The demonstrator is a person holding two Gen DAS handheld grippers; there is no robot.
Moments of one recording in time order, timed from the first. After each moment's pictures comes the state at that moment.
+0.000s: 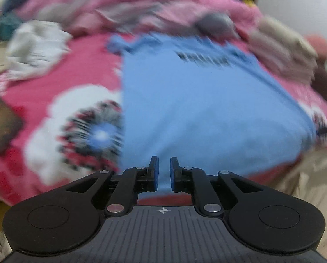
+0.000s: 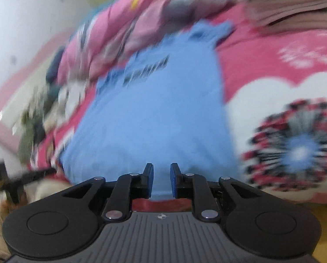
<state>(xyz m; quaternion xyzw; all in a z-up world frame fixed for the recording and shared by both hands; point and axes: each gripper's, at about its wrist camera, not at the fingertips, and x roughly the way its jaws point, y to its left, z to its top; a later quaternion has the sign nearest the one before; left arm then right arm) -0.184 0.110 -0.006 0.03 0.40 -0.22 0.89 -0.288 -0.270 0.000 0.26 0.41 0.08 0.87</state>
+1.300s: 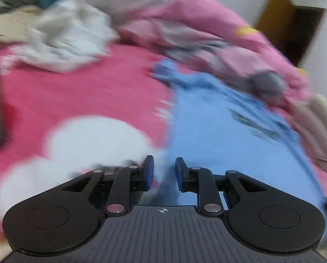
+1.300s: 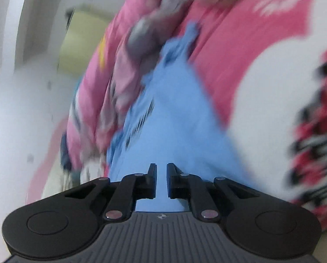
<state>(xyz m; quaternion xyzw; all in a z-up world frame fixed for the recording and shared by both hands) -0.069 0.175 -0.022 -0.16 0.34 -0.09 0.92 -0.261 -0.329 -0.062 0.53 0.23 0.02 0.81</state>
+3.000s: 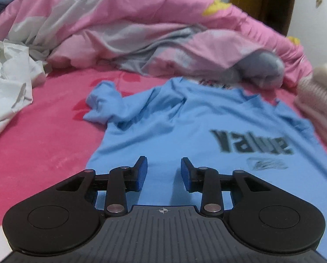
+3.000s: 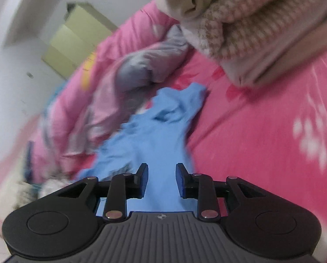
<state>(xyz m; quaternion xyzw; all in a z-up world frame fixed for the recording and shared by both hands) 0.043 0.051 -0.024 -0.03 0.32 -0.15 0.93 -0.139 -0.386 -0.014 0.39 0.27 -0.05 0.88</state>
